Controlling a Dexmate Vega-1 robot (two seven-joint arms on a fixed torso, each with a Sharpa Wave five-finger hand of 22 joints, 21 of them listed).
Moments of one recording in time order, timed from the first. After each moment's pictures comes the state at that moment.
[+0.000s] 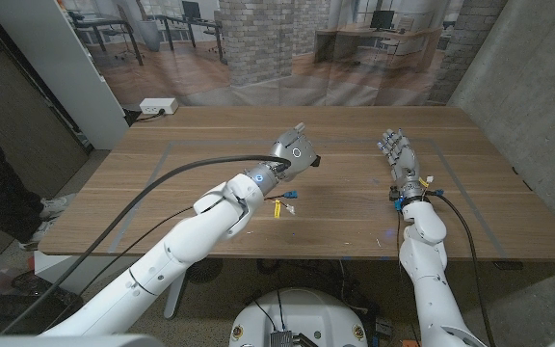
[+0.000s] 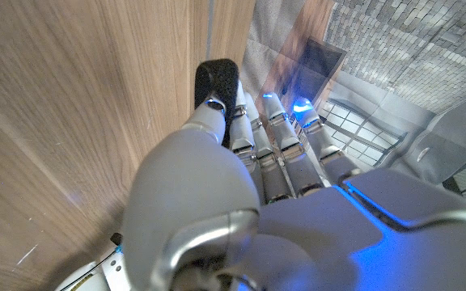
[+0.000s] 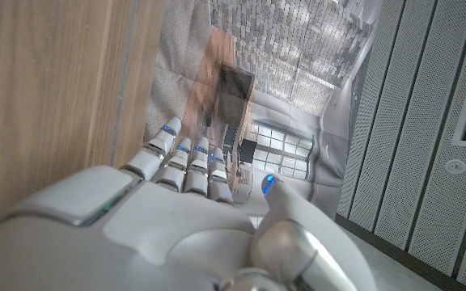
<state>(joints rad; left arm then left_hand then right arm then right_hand) 1.07 0.59 0.50 -2.23 1.87 -0.07 -0.14 1.13 0.09 0.38 -0.17 0.18 1.19 0.12 0.25 0.21 0.71 -0.10 0.75 0.36 0.61 -0.06 0.39 0.33 0.19 0.00 0.91 0.24 -0.98 0.12 0.32 -1.28 0.09 0.48 0.37 0.12 0.10 0.39 0.11 0.22 0.19 0.09 0.19 0.18 0.24 0.08 0.20 0.19 0.16 0.03 0.20 0.19 0.28 -0.03 0.21 0.17</state>
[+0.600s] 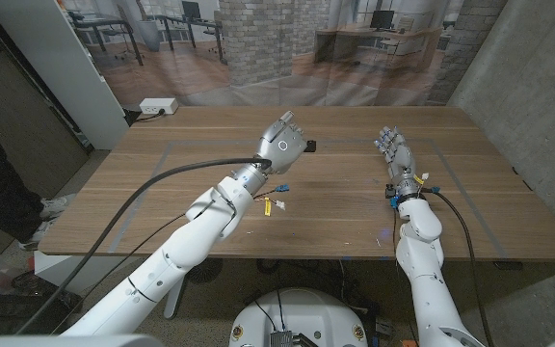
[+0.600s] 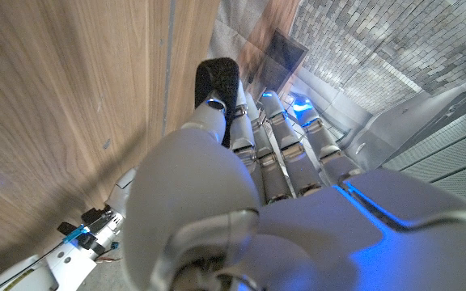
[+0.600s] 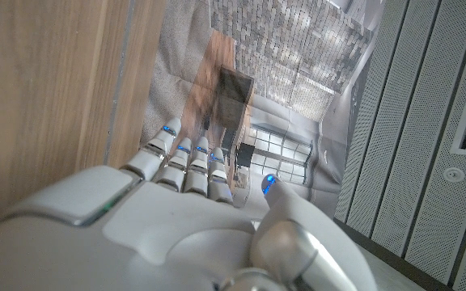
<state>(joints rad) 1.12 0.56 0.45 -2.16 1.82 0.05 0.09 1.13 0.09 0.40 -0.17 0.18 1.20 0.13 0.25 0.22 0.71 -0.09 0.76 0.36 0.63 -0.06 0.38 0.32 0.20 0.00 0.92 0.23 -0.99 0.13 0.29 -1.30 0.06 0.47 0.33 0.12 0.10 0.39 0.11 0.22 0.19 0.09 0.19 0.18 0.24 0.08 0.20 0.19 0.16 0.03 0.20 0.19 0.28 -0.03 0.21 0.17</state>
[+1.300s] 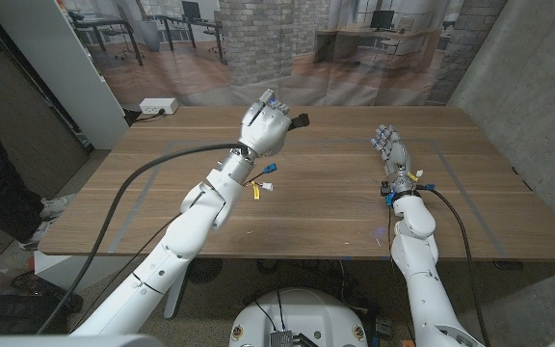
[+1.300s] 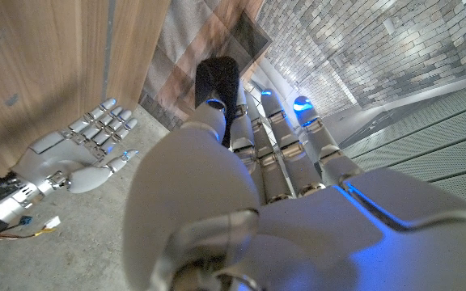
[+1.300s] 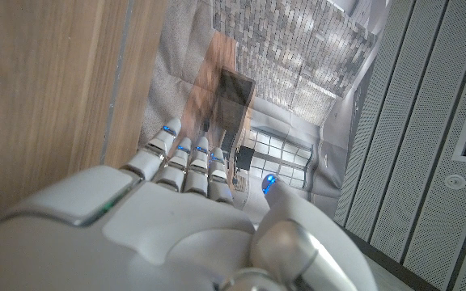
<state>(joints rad) 1.11 0.47 0.37 -2.07 1.63 0.07 0.30 1.13 0.09 0.41 -0.16 0.17 1.20 0.13 0.25 0.22 0.71 -0.09 0.76 0.36 0.65 -0.06 0.38 0.32 0.20 0.00 0.94 0.23 -0.98 0.13 0.26 -1.30 0.02 0.47 0.27 0.12 0.10 0.39 0.11 0.22 0.19 0.09 0.19 0.18 0.24 0.08 0.20 0.19 0.16 0.03 0.20 0.18 0.28 -0.03 0.21 0.17</state>
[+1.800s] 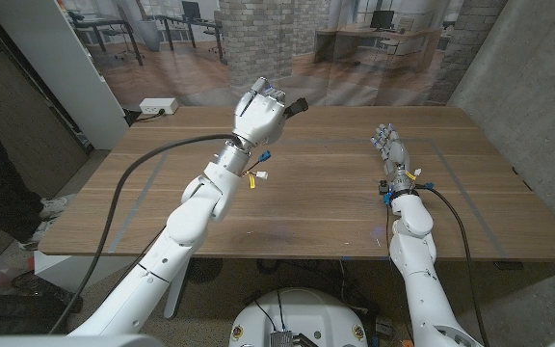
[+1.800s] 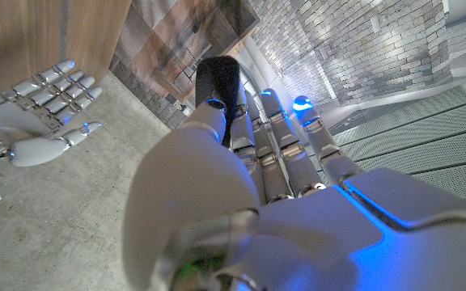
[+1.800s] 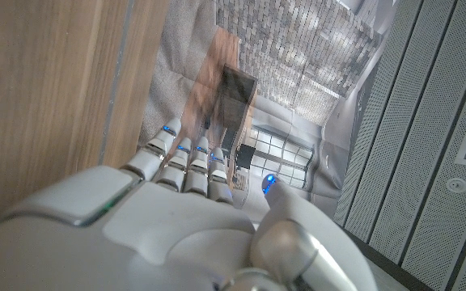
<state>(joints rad) 1.07 0.42 0.34 -2.02 1.52 0.03 0.41 1.13 0.09 0.41 -0.16 0.18 1.20 0.13 0.25 0.23 0.72 -0.09 0.76 0.36 0.65 -0.06 0.38 0.33 0.20 0.00 0.95 0.22 -0.99 0.14 0.25 -1.32 -0.01 0.46 0.23 0.12 0.10 0.39 0.11 0.22 0.19 0.09 0.19 0.18 0.24 0.08 0.20 0.19 0.16 0.03 0.20 0.18 0.28 -0.03 0.21 0.17</state>
